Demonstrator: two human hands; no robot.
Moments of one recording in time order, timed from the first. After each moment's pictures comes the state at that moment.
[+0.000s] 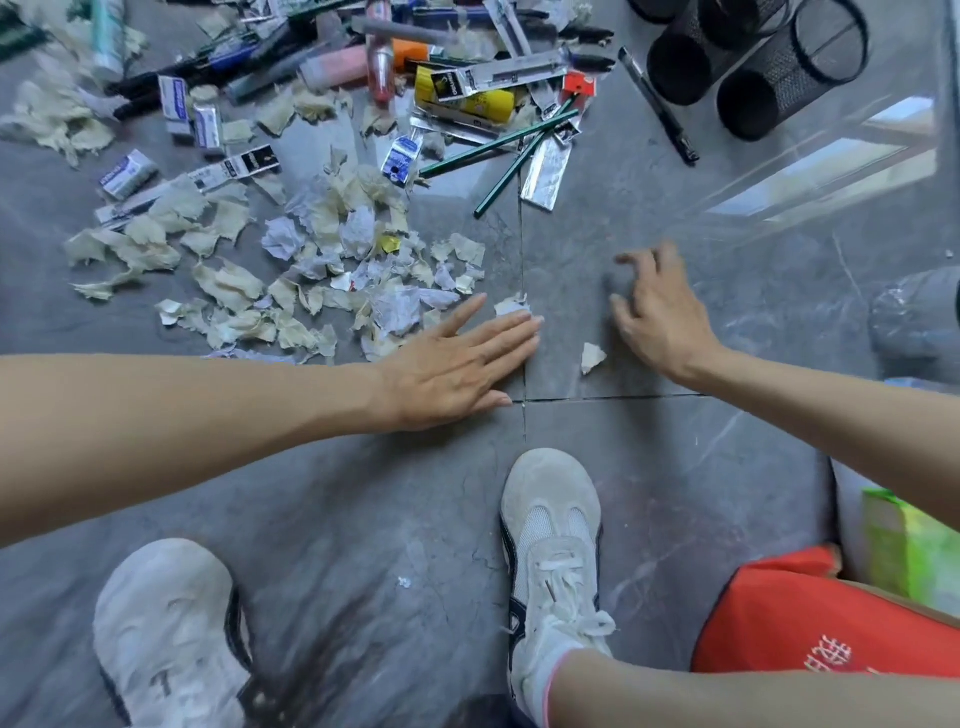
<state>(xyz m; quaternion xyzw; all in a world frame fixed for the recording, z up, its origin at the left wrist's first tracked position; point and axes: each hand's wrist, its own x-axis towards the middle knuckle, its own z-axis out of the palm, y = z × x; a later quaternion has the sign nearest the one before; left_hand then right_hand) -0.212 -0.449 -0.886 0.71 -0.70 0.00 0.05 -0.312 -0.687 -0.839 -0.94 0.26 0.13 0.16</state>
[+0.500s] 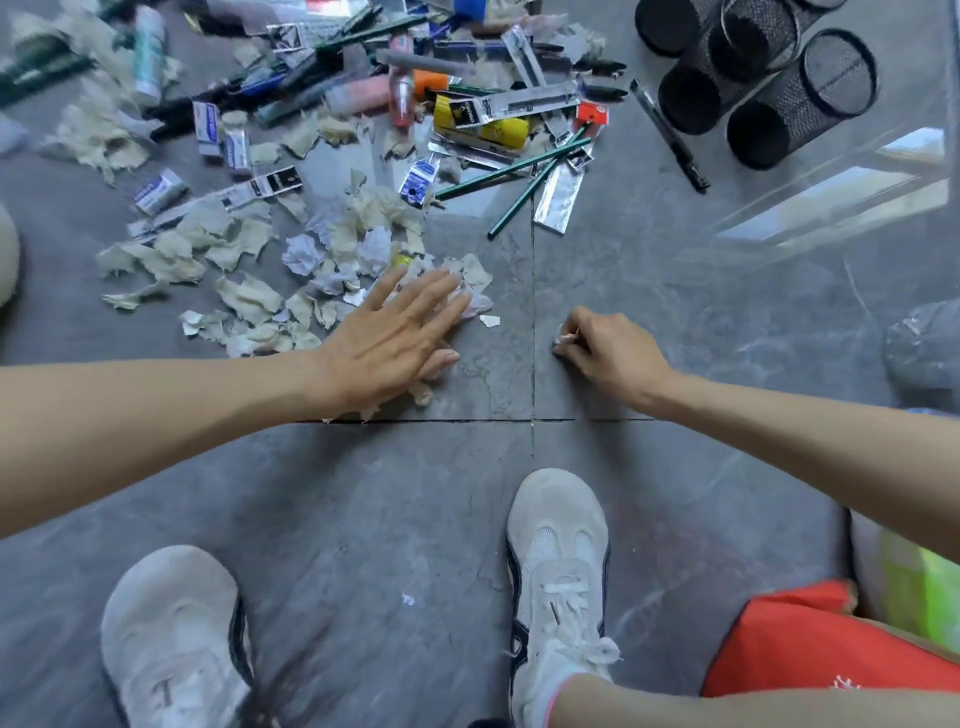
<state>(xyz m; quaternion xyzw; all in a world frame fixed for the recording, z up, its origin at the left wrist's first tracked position) -0.160 -0.412 -0.883 0.80 -0.60 0.00 0.04 -0.293 -0.646 -0.845 -0.94 0.19 0.21 0.18</state>
